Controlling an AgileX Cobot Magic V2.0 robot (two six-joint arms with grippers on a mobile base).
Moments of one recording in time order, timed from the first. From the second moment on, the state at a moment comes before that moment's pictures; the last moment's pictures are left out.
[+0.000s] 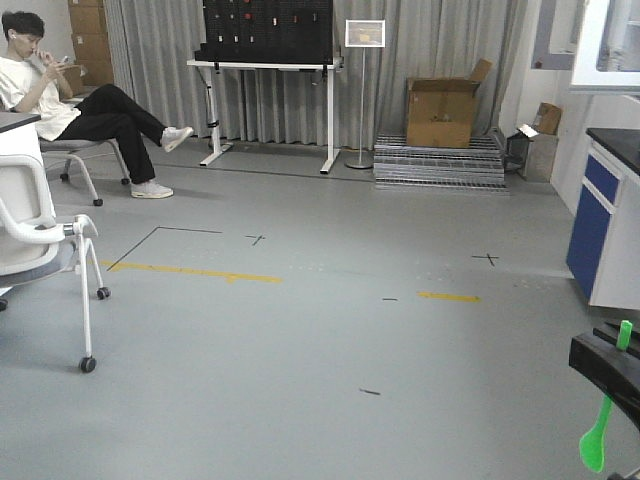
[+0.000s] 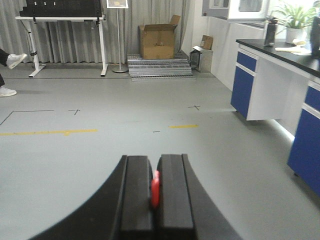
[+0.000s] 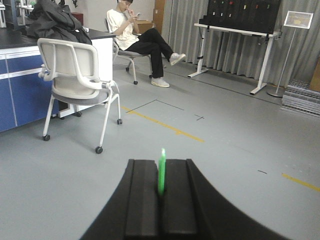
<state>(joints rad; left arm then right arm) -0.20 0.36 -0.42 -0.53 0.26 0.45 0.40 0.71 -0.69 0.19 0.18 -0.25</state>
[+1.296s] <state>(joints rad) -0.20 0.36 -0.42 -0.53 0.27 0.45 0.40 0.71 -0.69 0.19 0.18 -0.25</state>
